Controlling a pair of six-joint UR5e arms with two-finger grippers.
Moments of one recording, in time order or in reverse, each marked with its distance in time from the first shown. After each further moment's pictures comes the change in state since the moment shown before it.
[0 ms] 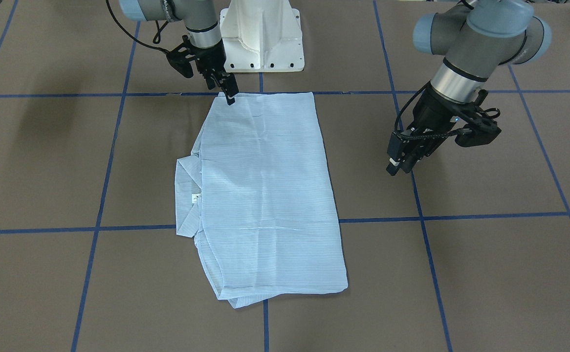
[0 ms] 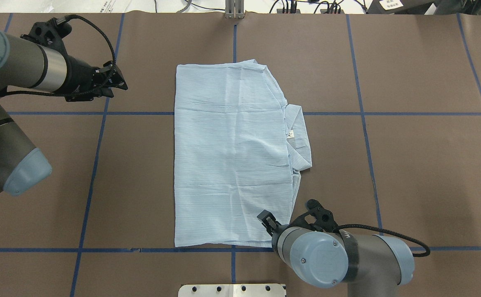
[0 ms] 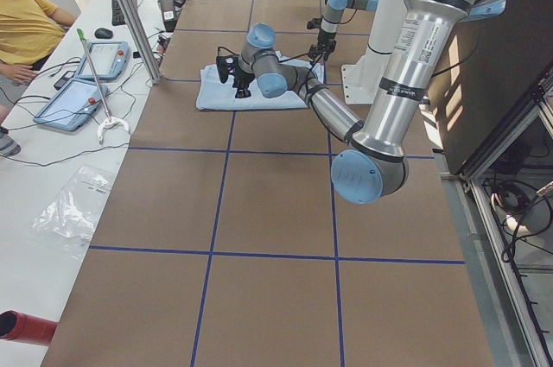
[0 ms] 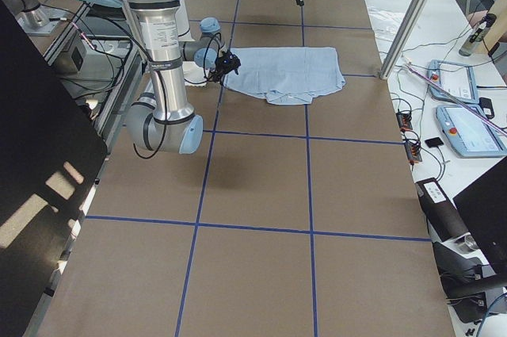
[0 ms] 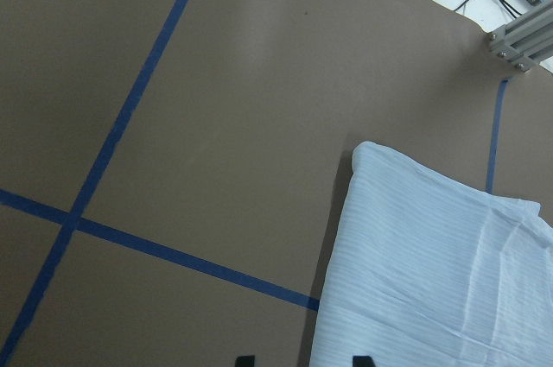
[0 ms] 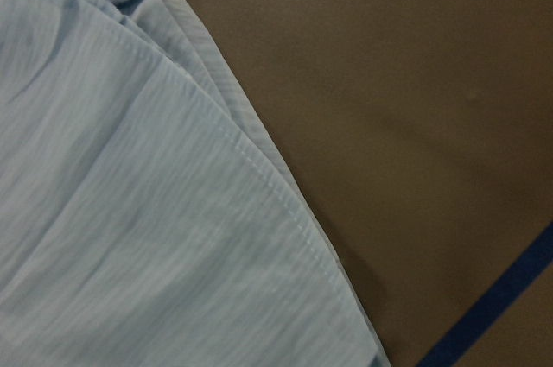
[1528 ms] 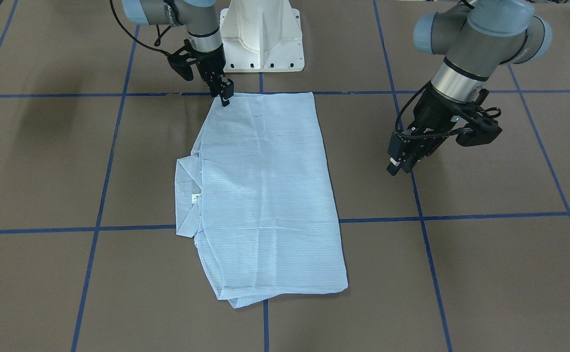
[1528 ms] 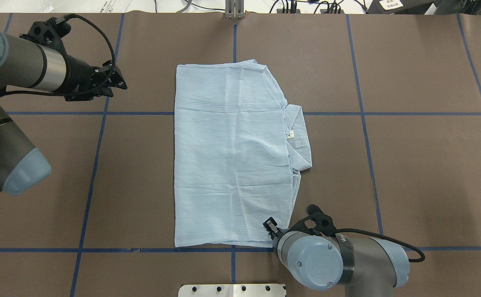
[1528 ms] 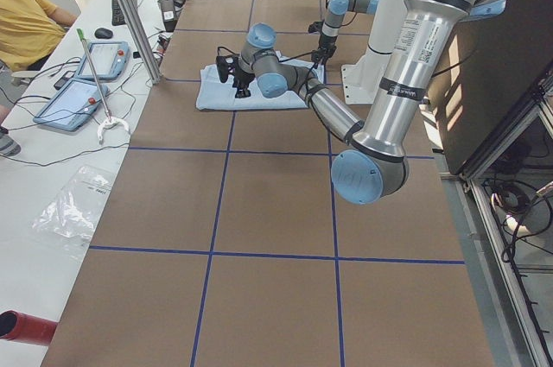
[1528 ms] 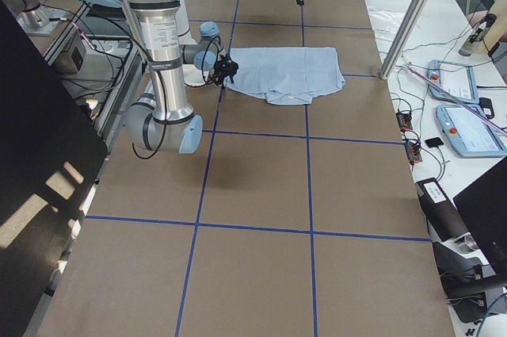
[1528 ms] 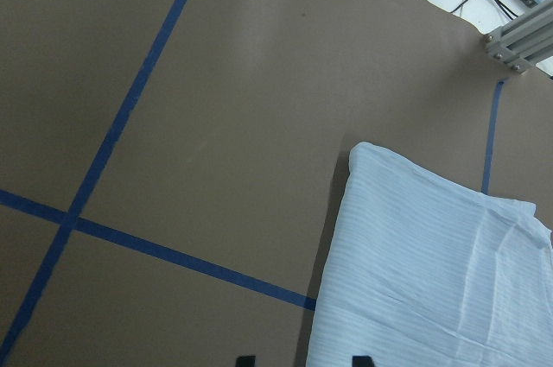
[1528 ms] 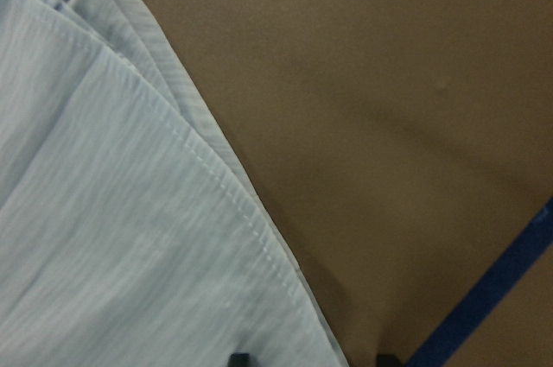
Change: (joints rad) left arm -0.002 0.001 -0.004 0.000 0.001 -0.001; right arm -0.011 -0.002 -0.031 0.000 0.000 0.033
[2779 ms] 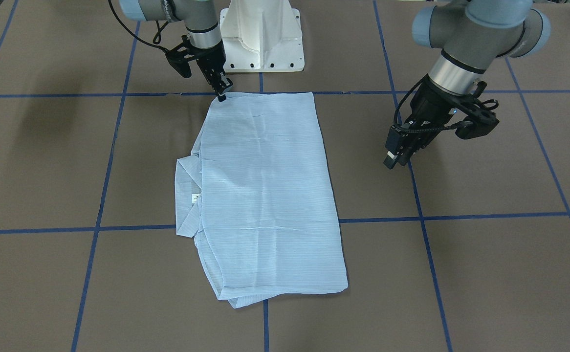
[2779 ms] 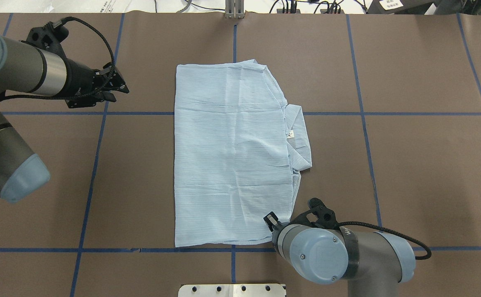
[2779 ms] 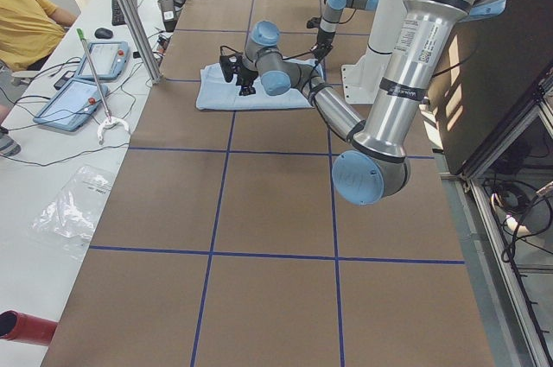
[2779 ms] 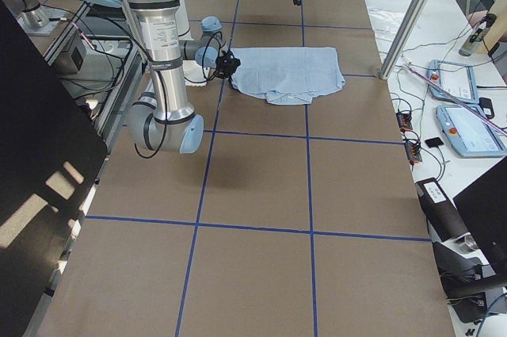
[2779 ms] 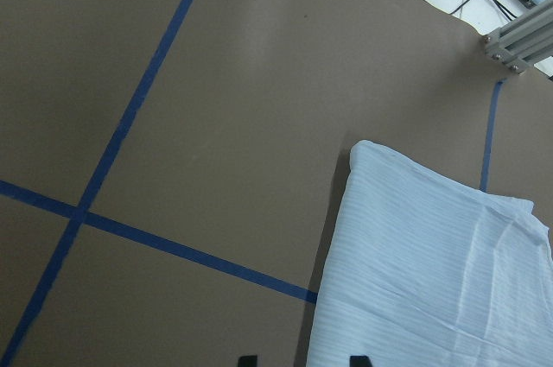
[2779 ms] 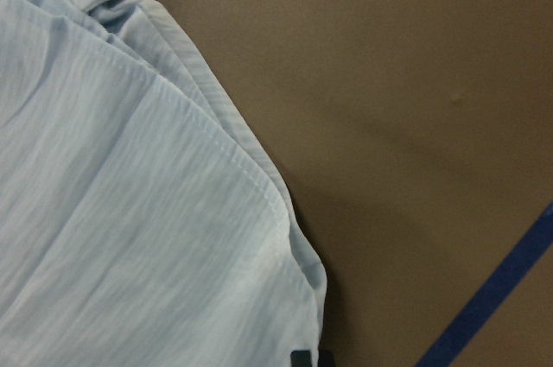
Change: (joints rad) left arm 0.041 0.008 -0.044 0.016 -0.001 -0.162; right arm 0.025 0.005 0.046 -0.027 0.010 0.015
